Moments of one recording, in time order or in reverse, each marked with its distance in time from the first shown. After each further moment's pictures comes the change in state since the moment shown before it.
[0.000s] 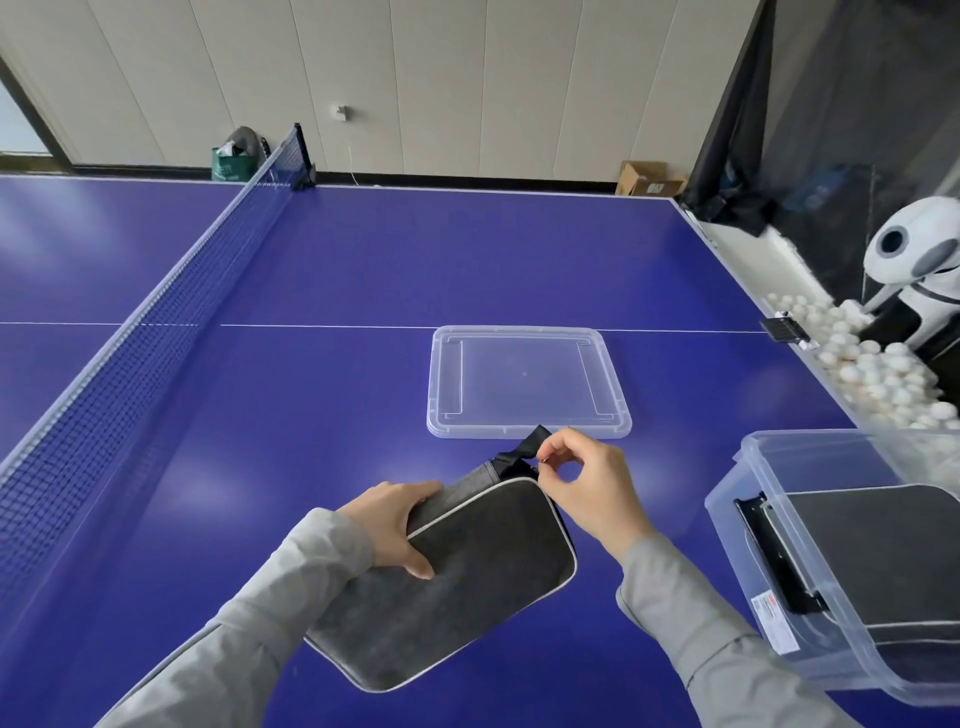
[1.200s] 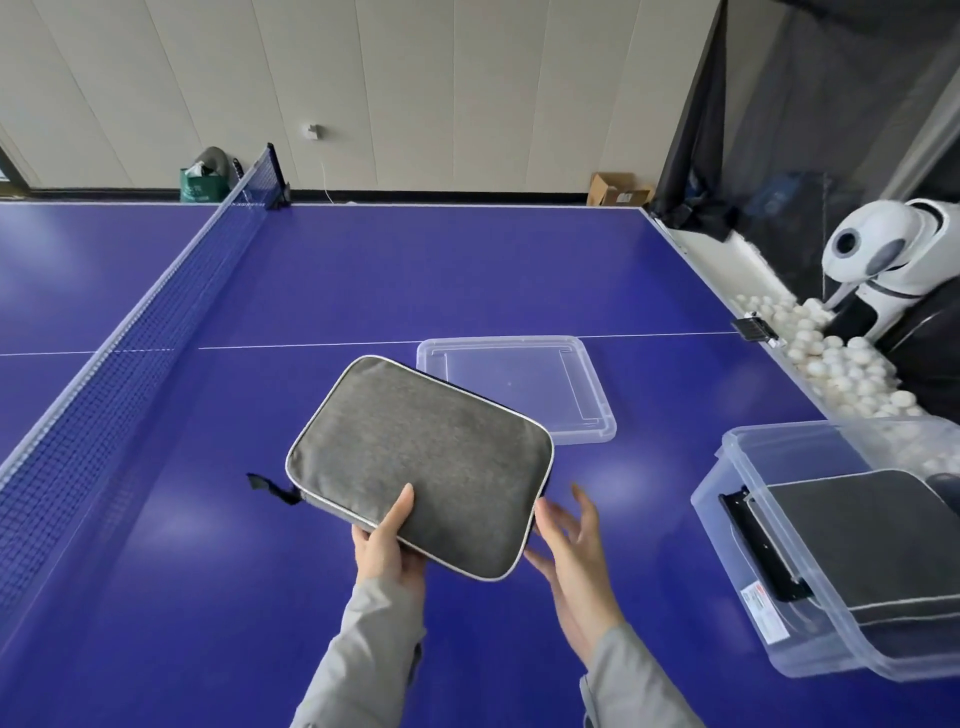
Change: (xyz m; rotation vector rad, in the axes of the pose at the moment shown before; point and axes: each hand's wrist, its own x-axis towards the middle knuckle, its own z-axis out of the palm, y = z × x) left_hand 0.013 0.026 0.060 -1.994 0.794 -0.307; right_hand -0.065 0.008 0.049 0.915 0.155 0.660
